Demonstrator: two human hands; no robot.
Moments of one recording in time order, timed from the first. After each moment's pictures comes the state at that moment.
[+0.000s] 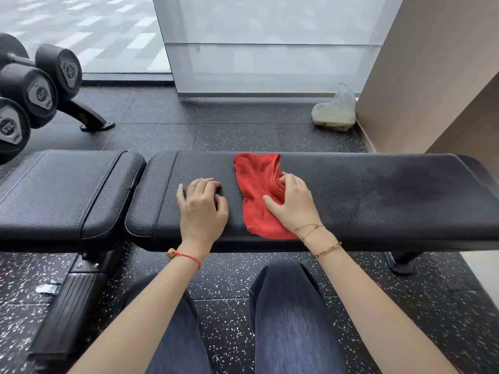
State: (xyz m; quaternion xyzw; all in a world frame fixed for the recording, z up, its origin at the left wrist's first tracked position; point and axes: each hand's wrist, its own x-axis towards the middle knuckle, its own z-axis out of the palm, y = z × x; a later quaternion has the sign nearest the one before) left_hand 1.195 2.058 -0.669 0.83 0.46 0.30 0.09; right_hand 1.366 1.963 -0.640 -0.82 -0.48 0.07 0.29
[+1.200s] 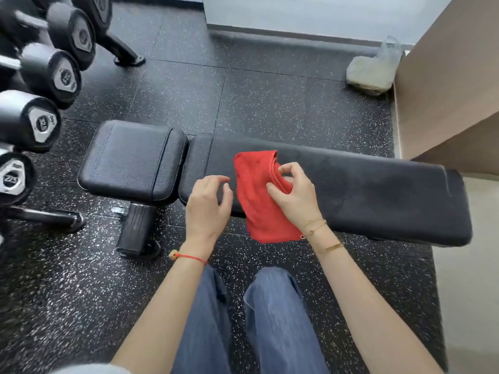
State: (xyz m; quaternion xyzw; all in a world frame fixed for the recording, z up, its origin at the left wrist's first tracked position) left_hand 1.141 2.005 -0.468 0.77 0.54 0.23 0.25; right_hand 1.315 1.943 -0.434 -0.76 -0.40 0.30 0.42
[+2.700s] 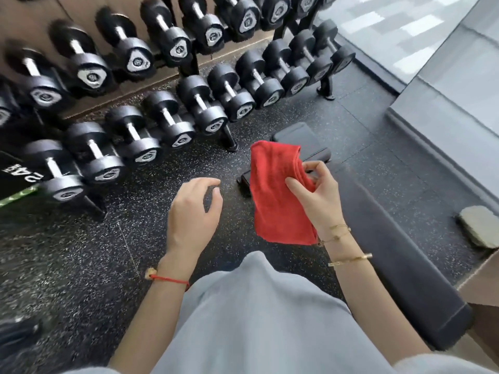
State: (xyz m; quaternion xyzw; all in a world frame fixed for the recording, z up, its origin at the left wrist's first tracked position) left_hand 0.901 1.632 -0.069 0.50 0.80 0.33 0.08; right_hand 1.091 1.748 -0.043 -0.52 -0.61 0.48 0.36
